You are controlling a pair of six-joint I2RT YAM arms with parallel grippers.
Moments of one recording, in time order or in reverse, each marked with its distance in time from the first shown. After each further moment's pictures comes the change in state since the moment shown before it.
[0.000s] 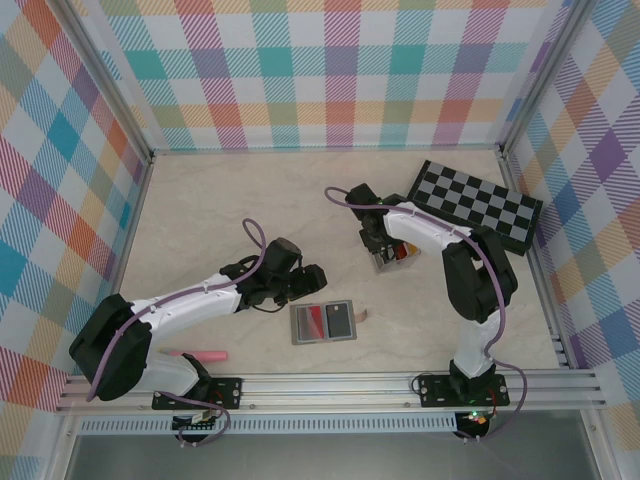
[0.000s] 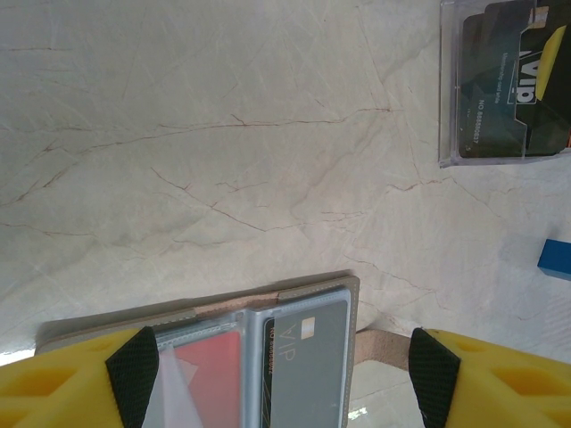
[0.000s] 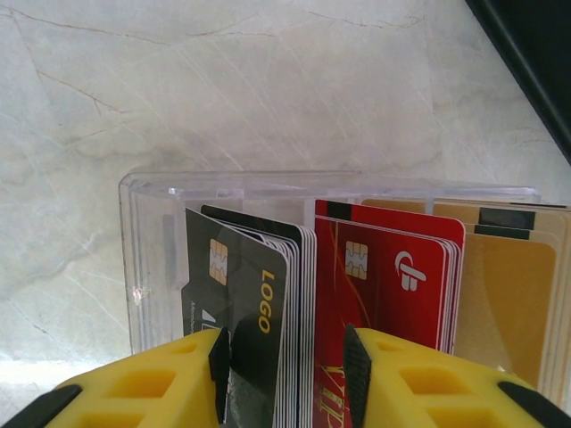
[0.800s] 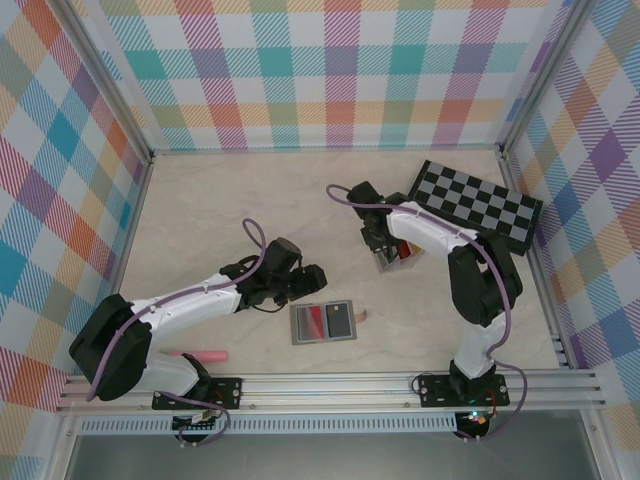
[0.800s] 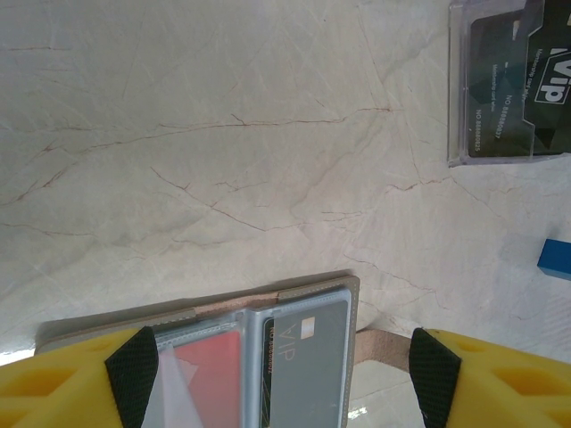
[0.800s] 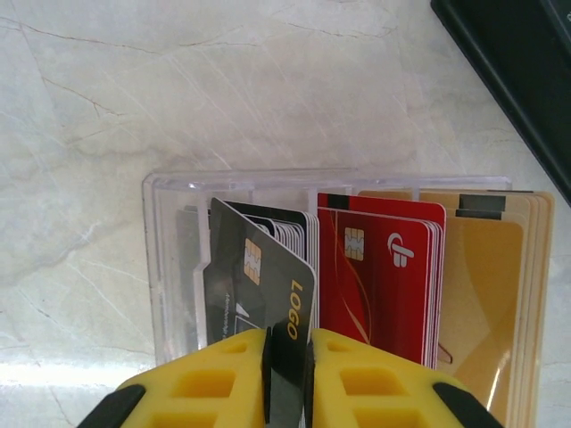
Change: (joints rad) left arm 0.001 0.000 0.000 0.000 0.001 0.000; right arm 0.000 -0.039 0.000 -0.021 0.007 -0.003
